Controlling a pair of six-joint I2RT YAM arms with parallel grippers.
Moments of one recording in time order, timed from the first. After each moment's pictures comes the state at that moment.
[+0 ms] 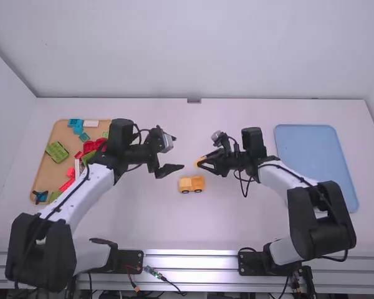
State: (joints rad) left arm -0.16 1.36 0.83 -0.16 0.93 0.68; right arm 0.25 1.61 0.79 -0.05 -1.05 -0.18
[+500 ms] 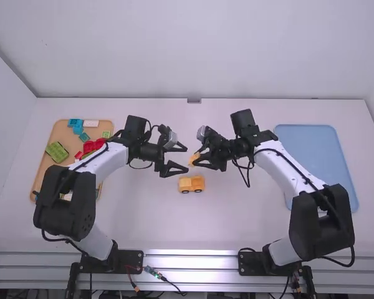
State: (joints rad) left arm -0.17 1.68 0.99 -0.36 1.24 0.76; right arm 0.32 1.61 1.12 -0.63 -0.96 -0.79
